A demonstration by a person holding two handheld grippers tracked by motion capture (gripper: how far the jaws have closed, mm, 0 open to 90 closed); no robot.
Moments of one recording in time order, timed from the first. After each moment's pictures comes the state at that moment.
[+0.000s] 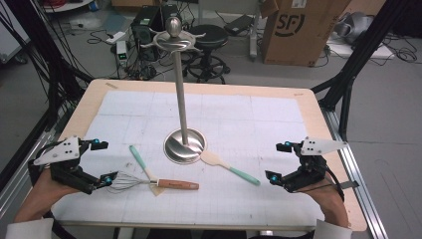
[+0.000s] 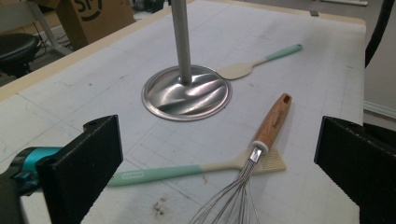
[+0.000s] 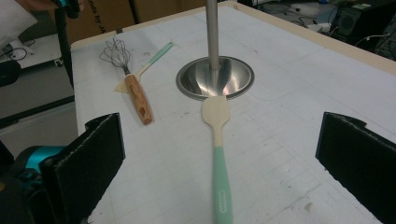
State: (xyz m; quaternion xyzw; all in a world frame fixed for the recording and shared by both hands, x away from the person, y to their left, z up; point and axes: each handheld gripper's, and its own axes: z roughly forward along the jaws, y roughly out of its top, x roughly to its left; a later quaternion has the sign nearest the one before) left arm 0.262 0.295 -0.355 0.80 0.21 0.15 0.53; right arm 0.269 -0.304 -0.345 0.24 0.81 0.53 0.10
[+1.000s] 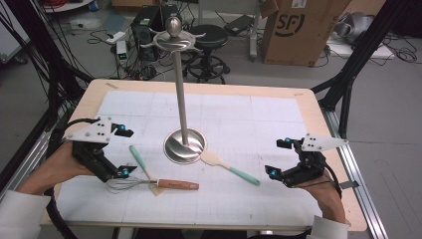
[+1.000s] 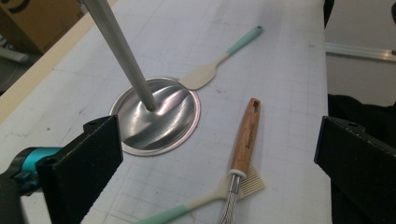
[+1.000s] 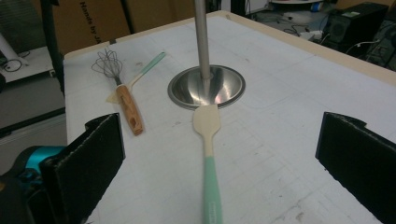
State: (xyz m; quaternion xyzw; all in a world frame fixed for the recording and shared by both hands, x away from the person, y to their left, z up) left arm 0.292 0.222 -0.295 0.89 0.10 0.11 0.44; right arm 0.278 -0.304 -0.346 0.25 0.79 0.54 0.11
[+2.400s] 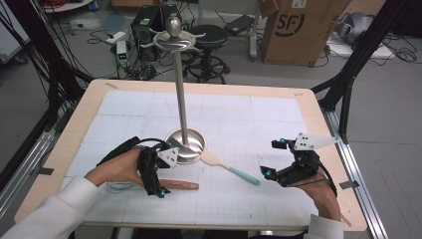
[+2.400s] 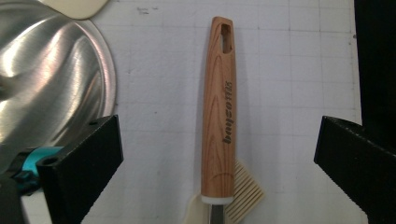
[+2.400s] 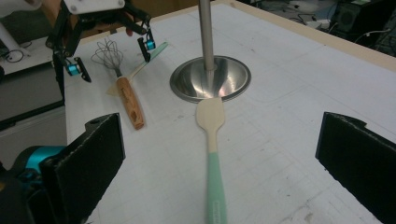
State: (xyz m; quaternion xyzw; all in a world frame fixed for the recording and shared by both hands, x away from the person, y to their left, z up) left arm 0.317 0.114 -0.385 0.97 0.00 -0.01 0.23; right arm 0.284 -0.295 -0.351 0.25 0.80 0.53 0.10
